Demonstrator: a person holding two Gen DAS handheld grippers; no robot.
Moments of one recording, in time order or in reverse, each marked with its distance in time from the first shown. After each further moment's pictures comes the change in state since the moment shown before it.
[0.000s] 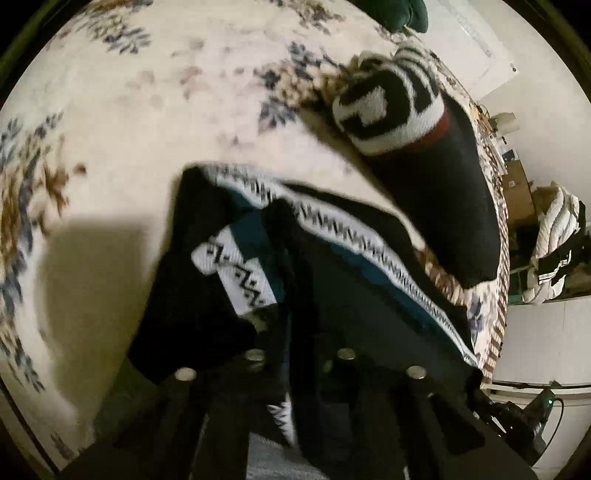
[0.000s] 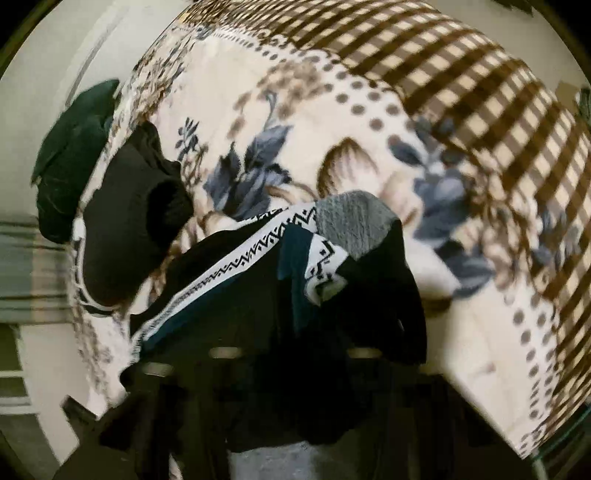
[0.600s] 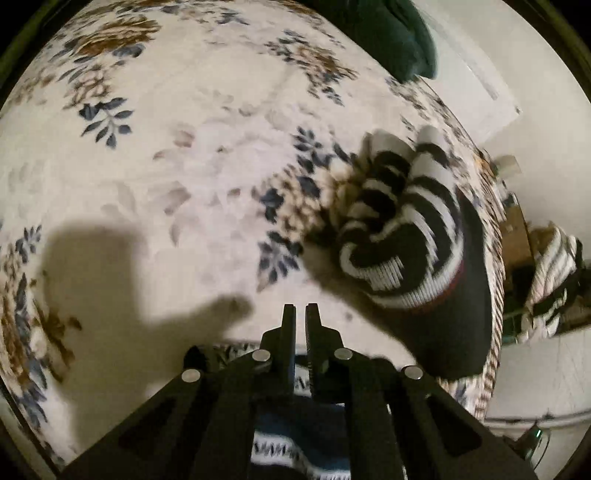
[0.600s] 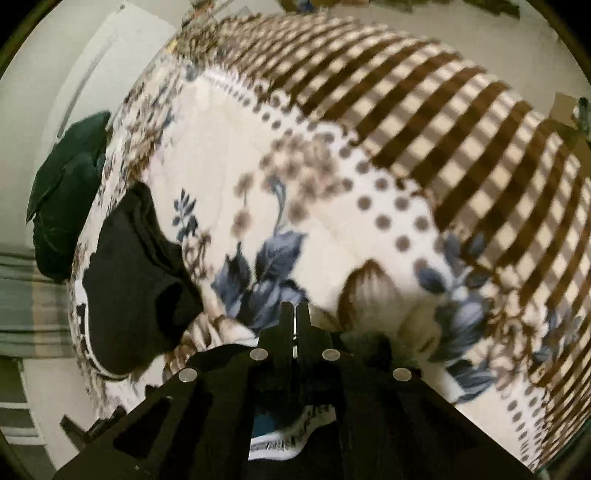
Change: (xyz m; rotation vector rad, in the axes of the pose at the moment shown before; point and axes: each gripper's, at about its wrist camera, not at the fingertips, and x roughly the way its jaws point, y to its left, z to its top) left arm 0.000 0.010 0.097 -0.025 -0.117 -0.034; right arm -0.002 0.010 0.086 0.081 -0.054 0.038
